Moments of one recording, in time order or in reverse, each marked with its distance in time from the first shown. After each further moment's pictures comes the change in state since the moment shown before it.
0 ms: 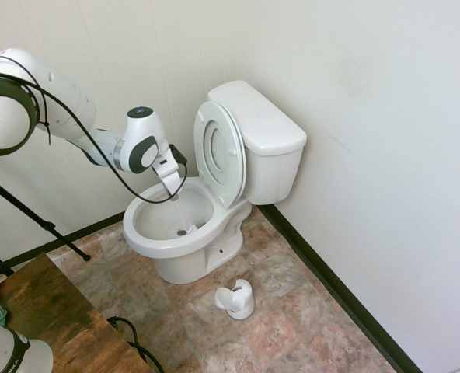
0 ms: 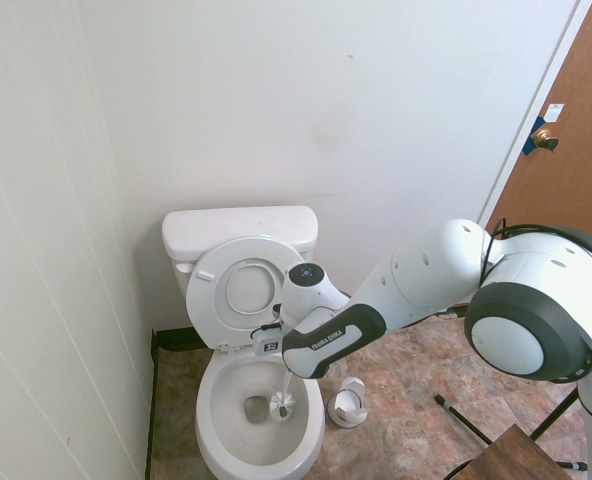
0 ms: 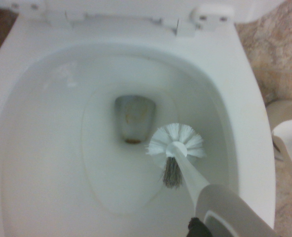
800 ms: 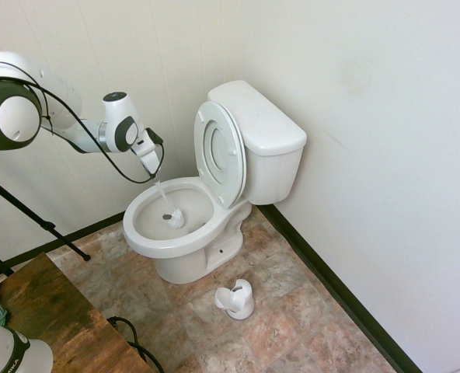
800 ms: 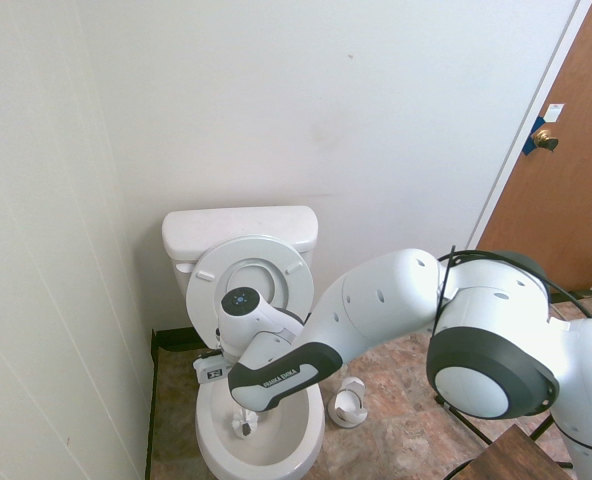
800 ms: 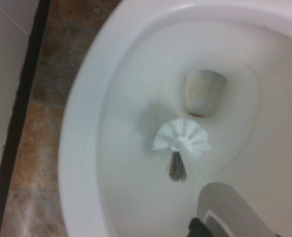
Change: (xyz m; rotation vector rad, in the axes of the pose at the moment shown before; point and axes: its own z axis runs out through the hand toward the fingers) arm -0.131 -0.037 0.006 -0.028 -0.006 -0.113
